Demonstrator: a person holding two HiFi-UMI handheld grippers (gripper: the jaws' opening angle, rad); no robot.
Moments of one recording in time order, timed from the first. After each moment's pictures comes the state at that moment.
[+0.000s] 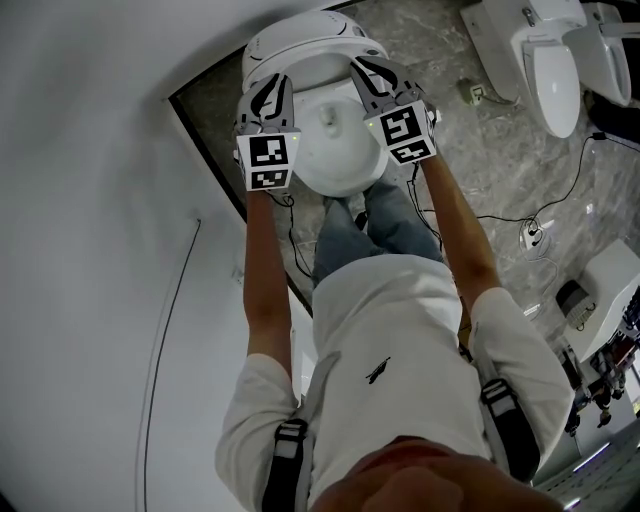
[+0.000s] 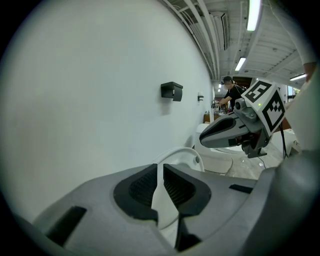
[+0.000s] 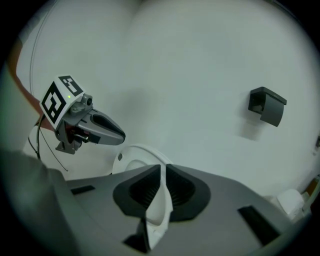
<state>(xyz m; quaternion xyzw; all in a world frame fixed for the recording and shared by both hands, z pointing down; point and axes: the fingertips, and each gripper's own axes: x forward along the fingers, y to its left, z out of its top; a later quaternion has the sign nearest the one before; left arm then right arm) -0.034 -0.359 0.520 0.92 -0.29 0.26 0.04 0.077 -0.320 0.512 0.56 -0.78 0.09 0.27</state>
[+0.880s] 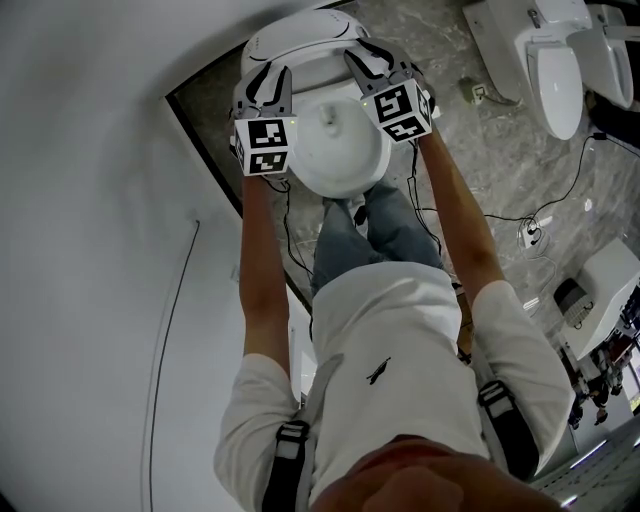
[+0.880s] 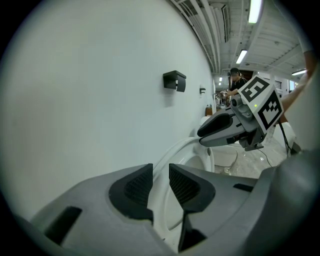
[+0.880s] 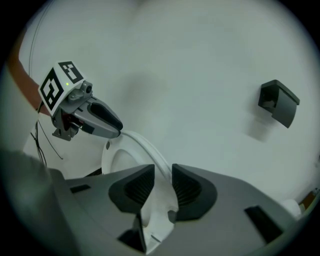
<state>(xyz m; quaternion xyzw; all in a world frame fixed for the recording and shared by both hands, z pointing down) -0.034 -0.391 0.556 0.91 -0.30 0.29 0.04 0.087 -0.360 0.549 0.55 -0.77 0.08 0.31</state>
